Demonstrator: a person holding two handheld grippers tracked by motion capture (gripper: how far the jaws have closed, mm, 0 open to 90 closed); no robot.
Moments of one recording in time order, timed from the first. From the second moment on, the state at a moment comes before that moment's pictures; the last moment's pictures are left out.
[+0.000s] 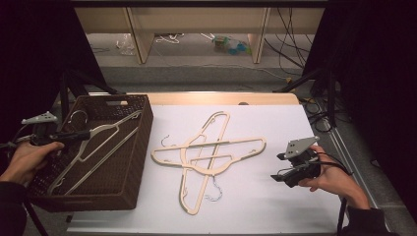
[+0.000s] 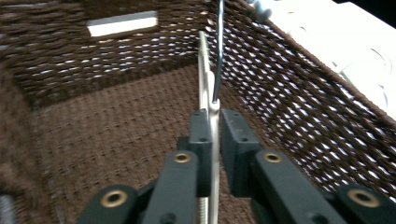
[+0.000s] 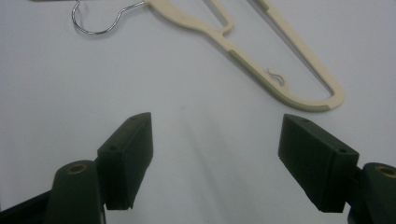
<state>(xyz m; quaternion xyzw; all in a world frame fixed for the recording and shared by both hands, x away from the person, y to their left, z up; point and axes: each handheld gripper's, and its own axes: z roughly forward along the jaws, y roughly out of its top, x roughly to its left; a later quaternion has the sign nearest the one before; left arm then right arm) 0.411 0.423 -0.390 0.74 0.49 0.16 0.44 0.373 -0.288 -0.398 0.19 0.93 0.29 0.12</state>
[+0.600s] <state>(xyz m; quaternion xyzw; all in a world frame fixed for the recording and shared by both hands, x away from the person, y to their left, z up) 0.363 0.373 -0.352 0.69 0.50 0.25 0.46 0.374 -0.283 -0.402 0.19 0.93 0.29 0.12</state>
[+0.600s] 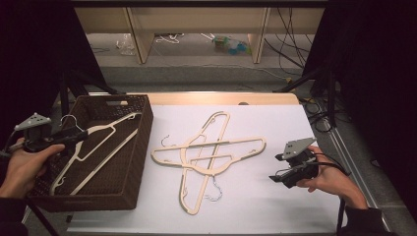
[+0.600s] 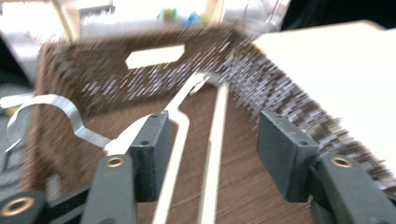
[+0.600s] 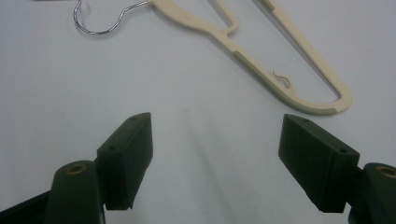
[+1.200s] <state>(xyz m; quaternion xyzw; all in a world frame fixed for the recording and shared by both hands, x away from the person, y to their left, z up) 0.296 0.206 -0.376 0.75 0.36 0.14 0.55 0.384 -0.234 -0.418 0.17 0.92 0.32 0.14</state>
